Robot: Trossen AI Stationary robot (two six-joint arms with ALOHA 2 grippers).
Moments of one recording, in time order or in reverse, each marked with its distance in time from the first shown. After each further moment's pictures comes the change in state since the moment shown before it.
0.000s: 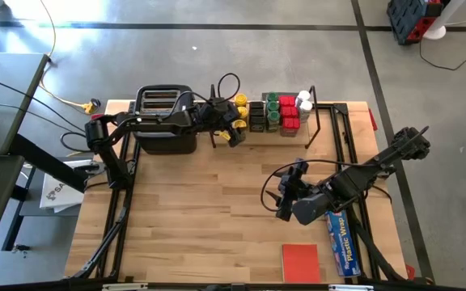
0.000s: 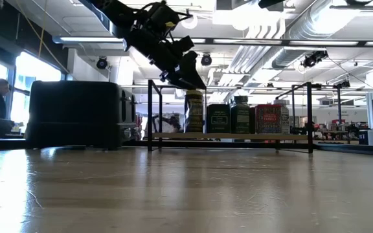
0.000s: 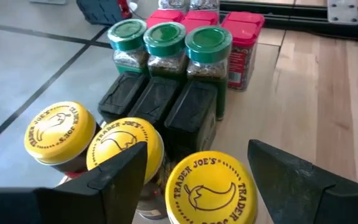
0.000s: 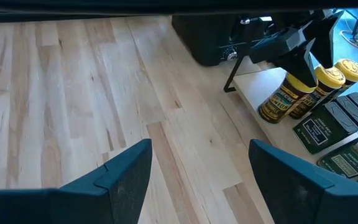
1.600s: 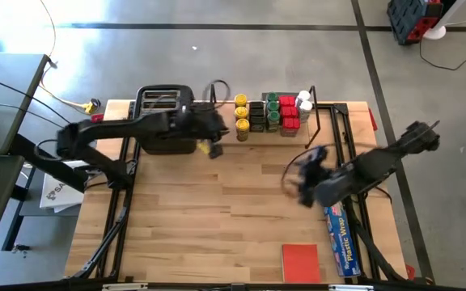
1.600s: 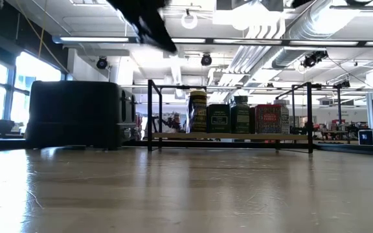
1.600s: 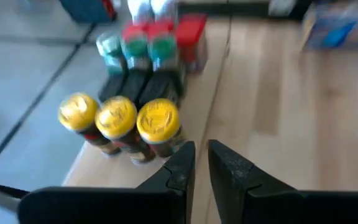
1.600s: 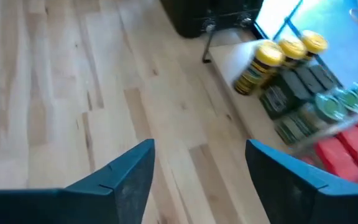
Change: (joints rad) left arm -0.142 -0.306 0.011 -0.409 -0.083 0.012; right arm -0.010 -0.214 0.000 -0.297 -0.087 0.019
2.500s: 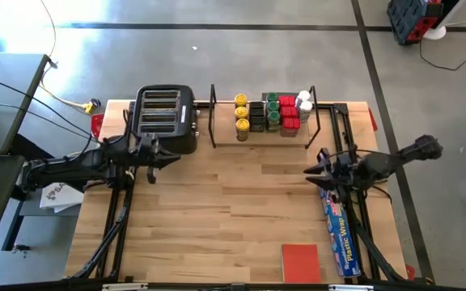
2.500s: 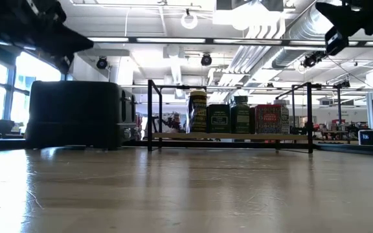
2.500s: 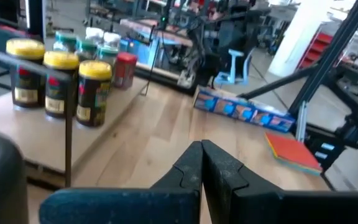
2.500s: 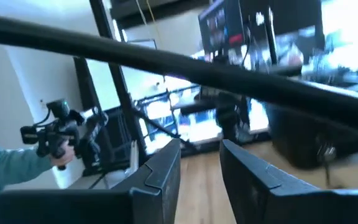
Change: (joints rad) left arm -0.045 -1.147 -0.962 0.334 0.271 -0.393; right arm -0.168 -0.952 -1.132 1.380 -0.432 -0.374
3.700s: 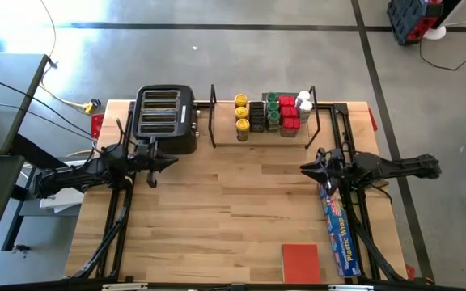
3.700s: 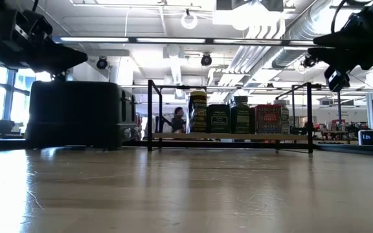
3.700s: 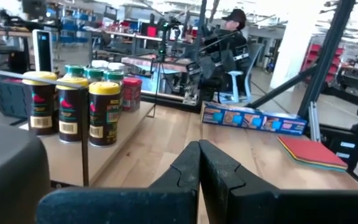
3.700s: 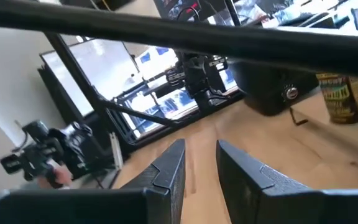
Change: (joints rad) left arm 0.019 -0.279 -0.229 0.078 -0.008 0.137; right arm -0.233 -0.211 -0.120 -0.223 -0.122 0.253
